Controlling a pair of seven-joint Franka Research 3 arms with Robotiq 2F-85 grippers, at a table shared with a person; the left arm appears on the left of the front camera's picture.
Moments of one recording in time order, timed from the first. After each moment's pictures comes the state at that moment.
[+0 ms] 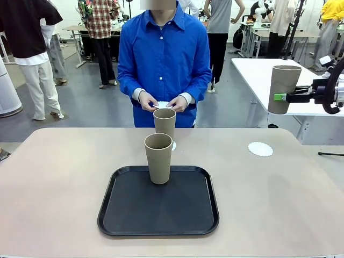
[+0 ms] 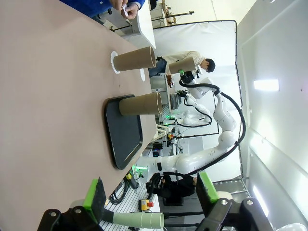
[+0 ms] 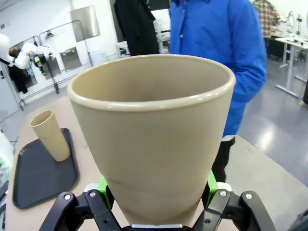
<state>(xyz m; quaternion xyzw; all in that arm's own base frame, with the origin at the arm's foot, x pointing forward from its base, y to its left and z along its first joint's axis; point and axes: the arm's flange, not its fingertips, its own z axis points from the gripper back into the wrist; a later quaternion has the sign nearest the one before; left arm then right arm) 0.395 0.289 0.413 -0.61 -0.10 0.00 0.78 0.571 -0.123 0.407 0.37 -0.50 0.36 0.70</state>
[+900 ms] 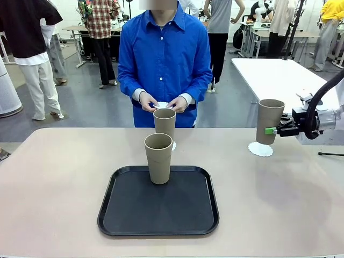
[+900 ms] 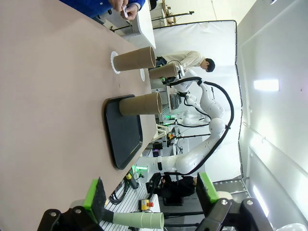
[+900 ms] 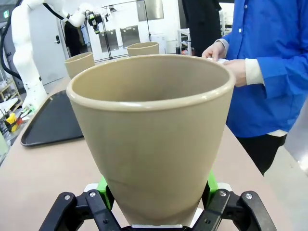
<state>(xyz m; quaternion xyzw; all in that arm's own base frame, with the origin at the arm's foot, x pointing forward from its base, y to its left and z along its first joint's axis) 0.395 0.289 0.413 -0.61 -0.10 0.00 0.78 0.600 -0.117 0.287 0.44 -0.44 0.49 0.62</state>
